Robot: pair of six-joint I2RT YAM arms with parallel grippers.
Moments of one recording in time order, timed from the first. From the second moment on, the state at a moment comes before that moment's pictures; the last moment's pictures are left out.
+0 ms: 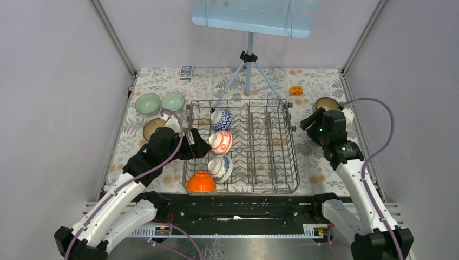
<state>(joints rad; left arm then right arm) -0.54 0.72 0.69 -0.52 0.08 -0.63 0.09 0.88 0.76 -0.48 0.18 0.81</state>
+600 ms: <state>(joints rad) -0.54 0.75 0.68 -0.51 0.11 -0.66 0.90 1.11 0.84 -0.43 0.12 0.85</state>
